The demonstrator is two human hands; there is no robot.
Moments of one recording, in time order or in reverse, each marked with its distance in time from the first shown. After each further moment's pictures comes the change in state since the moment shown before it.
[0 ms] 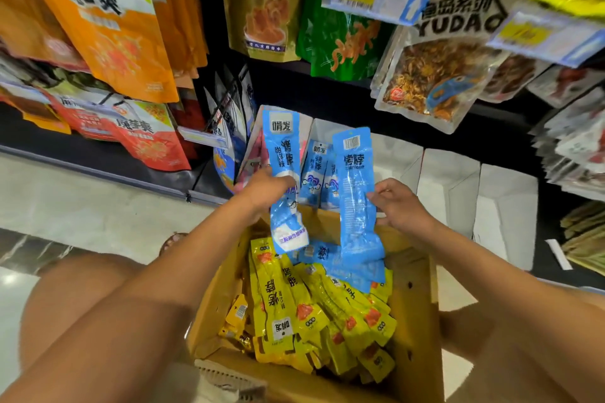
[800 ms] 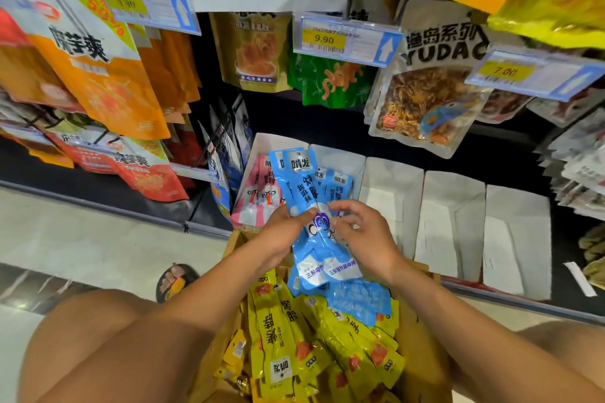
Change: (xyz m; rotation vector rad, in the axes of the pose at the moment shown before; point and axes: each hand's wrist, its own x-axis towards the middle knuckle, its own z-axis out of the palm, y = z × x) left_hand 0.021 -0.011 0.052 -0.377 -0.156 0.021; right_hand 0.012 -0.009 0.042 0.083 0.010 -0.231
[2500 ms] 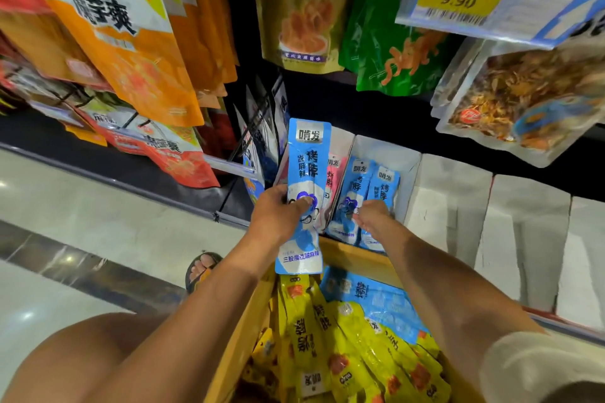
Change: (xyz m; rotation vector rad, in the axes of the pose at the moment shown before) left_hand 0.008 0.042 -0.077 0.288 0.340 0.058; right_hand 0.198 0.135 0.077 -0.100 0.007 0.654
